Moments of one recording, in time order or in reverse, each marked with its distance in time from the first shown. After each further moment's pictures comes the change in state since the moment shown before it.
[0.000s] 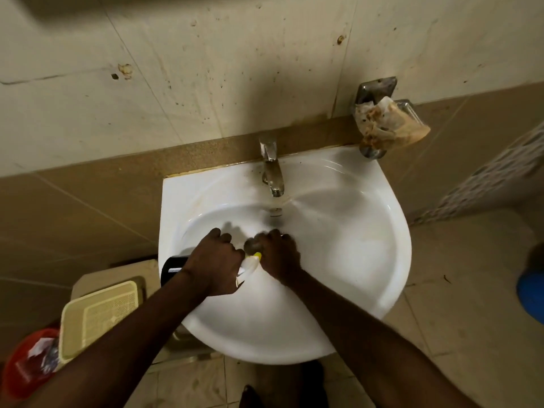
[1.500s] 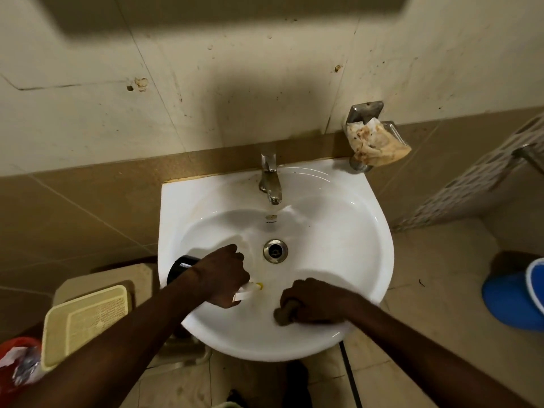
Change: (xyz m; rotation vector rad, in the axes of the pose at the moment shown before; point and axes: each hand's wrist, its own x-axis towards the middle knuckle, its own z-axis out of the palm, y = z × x) left_hand -0.001 -0.012 0.011 -0.054 -0.019 0.378; right_hand -0.083 0.030 -0.110 -0.014 -0.845 -0.128
